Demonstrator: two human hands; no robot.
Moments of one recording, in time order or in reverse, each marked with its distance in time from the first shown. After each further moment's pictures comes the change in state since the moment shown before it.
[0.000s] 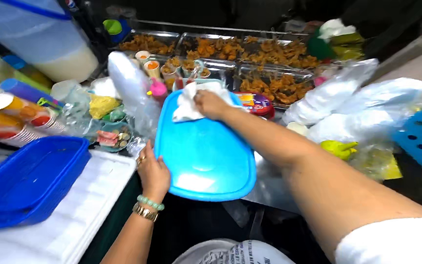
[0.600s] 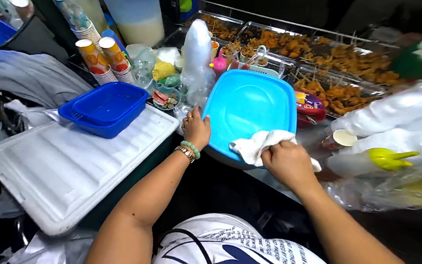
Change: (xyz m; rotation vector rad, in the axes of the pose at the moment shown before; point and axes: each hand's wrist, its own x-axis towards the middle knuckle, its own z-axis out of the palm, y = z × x) left_hand -0.018 0.011 -0.027 -0.112 -0.081 -0.070; right_hand -0.226 -0.121 0.026 -0.305 0.275 0.184
